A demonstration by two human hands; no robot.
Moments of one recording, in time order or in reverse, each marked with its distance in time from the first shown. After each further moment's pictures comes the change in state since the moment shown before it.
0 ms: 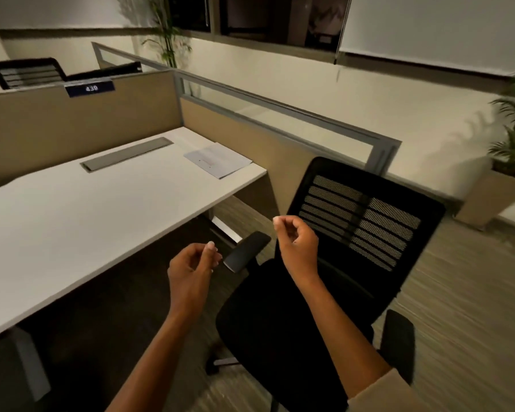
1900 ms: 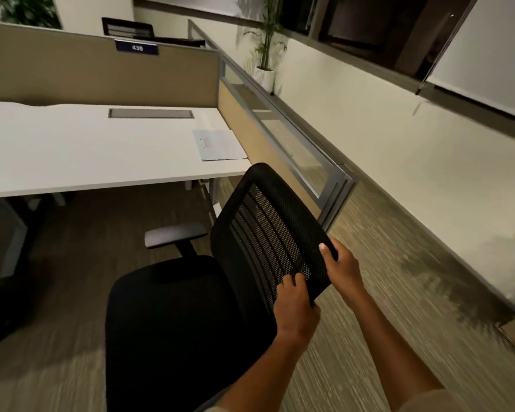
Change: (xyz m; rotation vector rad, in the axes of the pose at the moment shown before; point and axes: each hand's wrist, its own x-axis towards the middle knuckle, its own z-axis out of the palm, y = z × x) left_hand -0.053 0.004 0.628 0.652 0.038 -0.209; right_hand 0.292 0.222 -0.376 -0.421 -0.587 0.070
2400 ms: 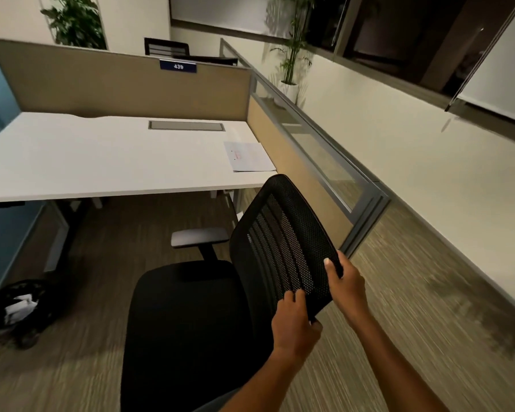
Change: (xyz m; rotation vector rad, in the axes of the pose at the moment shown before) left_hand -0.022 -0.066 -0.052 0.036 0.060 0.019; right_hand -0.047 -0.063 0.051 -0.040 0.016 -0.037
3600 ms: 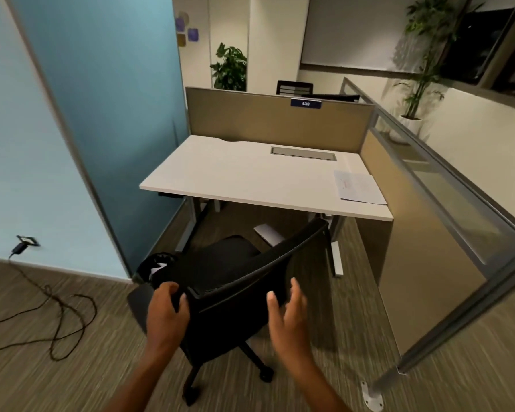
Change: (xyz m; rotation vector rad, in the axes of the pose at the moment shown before) left_hand -0.163 -0.272 -0.289 -0.027 0.805 -0.487; right_hand -0.206 -0.173 0.162 0.270 -0.451 -0.193
